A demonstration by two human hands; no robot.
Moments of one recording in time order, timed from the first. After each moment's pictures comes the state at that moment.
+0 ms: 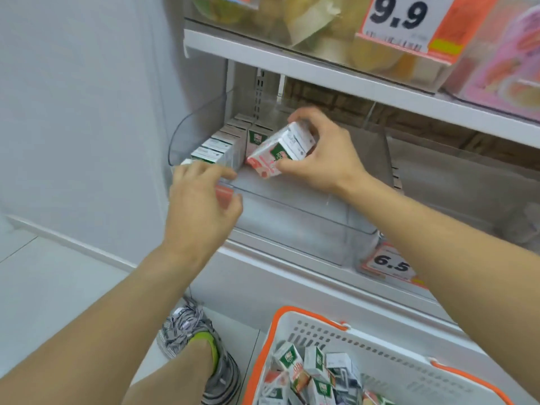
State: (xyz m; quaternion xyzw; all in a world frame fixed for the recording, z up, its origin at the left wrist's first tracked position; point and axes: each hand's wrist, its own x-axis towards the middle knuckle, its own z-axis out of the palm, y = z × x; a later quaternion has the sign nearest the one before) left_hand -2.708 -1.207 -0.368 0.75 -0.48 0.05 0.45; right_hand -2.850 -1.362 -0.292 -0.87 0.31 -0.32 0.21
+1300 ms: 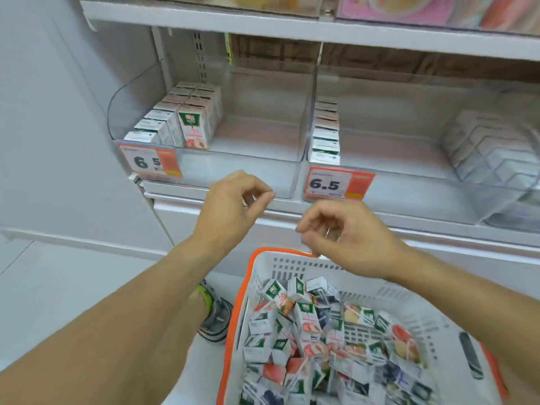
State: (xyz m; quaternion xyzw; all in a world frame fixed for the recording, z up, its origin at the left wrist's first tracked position) left_hand -2.825 -1.201 -0.390 0.63 -0.64 -0.07 0.43; right_hand -3.047 -1.234 -0.357 -0.84 0.32 -0.22 0.39
